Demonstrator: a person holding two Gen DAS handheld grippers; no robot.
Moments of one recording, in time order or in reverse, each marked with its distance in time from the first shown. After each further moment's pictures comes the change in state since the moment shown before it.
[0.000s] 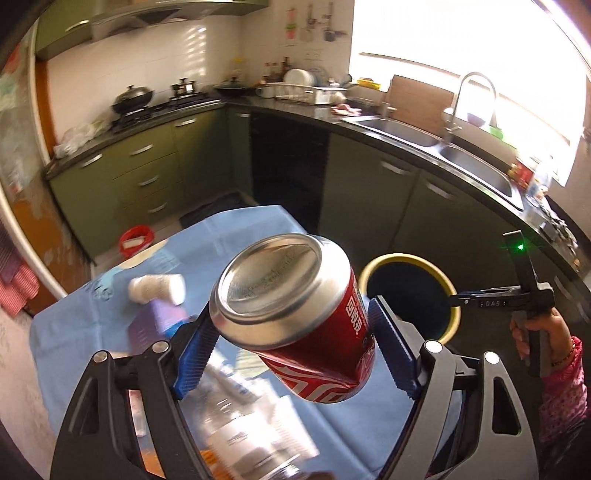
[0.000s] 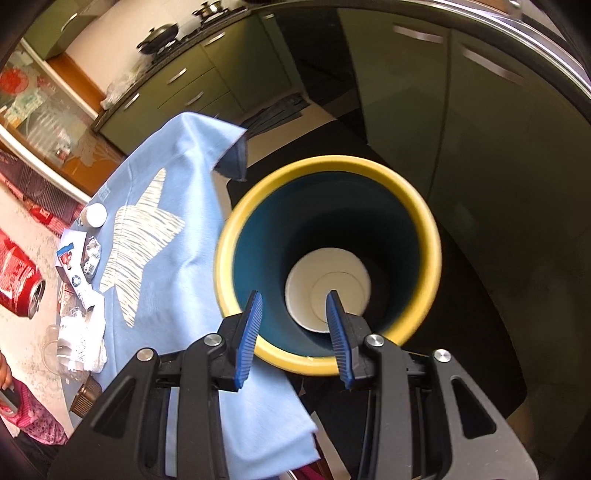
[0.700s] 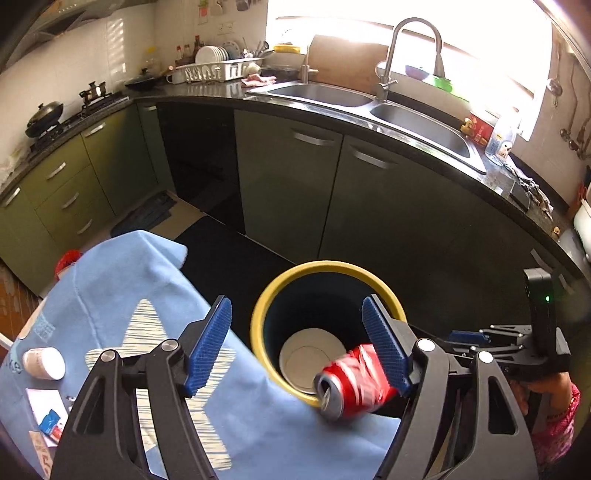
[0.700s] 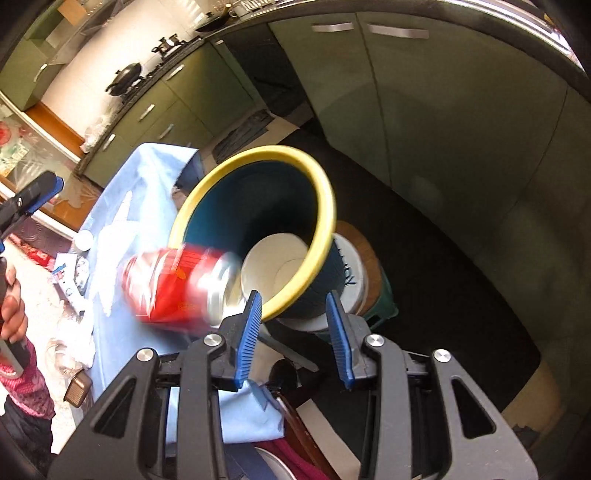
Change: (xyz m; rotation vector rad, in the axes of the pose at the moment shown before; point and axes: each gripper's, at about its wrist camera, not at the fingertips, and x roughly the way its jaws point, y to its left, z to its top) left arm 0.127 -0.137 0.065 0.154 0.097 -0.162; right arm -0.029 -0.078 -0.056 0.154 -0.066 0.014
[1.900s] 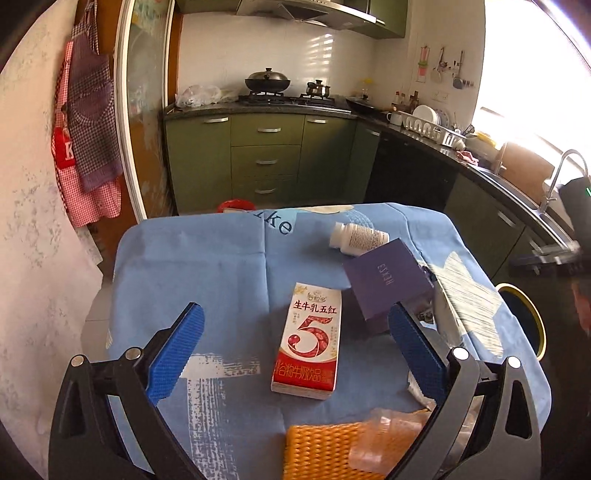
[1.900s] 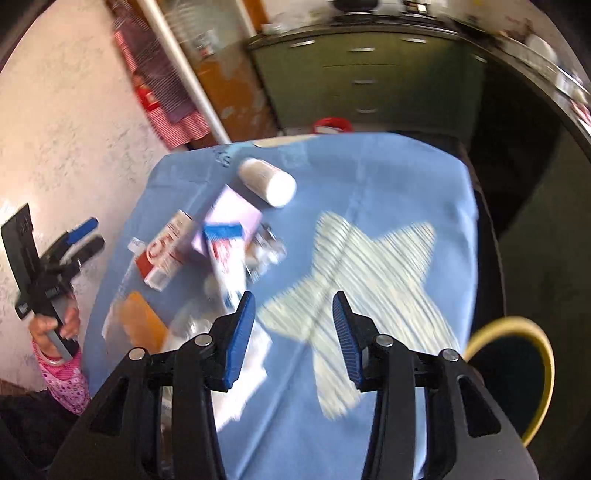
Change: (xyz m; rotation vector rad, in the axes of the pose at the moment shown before) left arm -0.206 0.304 -0.280 -0.497 -0.214 0.435; right arm 0.087 0.390 0.039 -0.764 0.180 0.232
